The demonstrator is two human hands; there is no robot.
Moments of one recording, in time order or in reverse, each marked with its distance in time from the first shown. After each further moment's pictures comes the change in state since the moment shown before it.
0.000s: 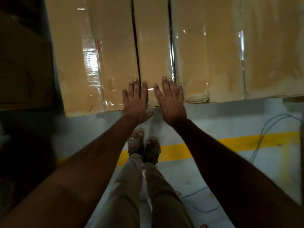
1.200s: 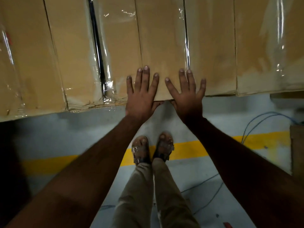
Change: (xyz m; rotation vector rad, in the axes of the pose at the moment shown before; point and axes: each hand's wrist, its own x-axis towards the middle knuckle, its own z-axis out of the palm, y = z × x) left_hand 0.088 0.247 0.059 0.177 0.335 0.170; right_hand -0.078 0.278 0.067 -0.081 0.078 0.093
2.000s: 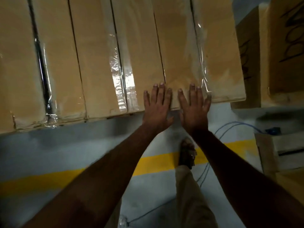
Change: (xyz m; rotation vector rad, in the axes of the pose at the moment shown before) left_hand 0.086 0.242 -0.040 -0.153 -0.112 0.076; right_hand -0.071 0.220 -0.004 0.028 -0.012 0.168
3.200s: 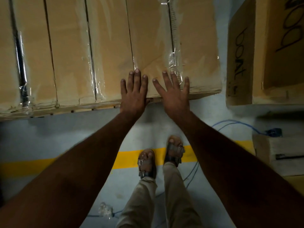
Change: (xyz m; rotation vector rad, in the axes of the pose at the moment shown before) left_hand 0.036 0.039 0.037 0.221 -0.003 -0.189; right_hand 0.028 0.060 0.032 0.083 -0.154 -0.182
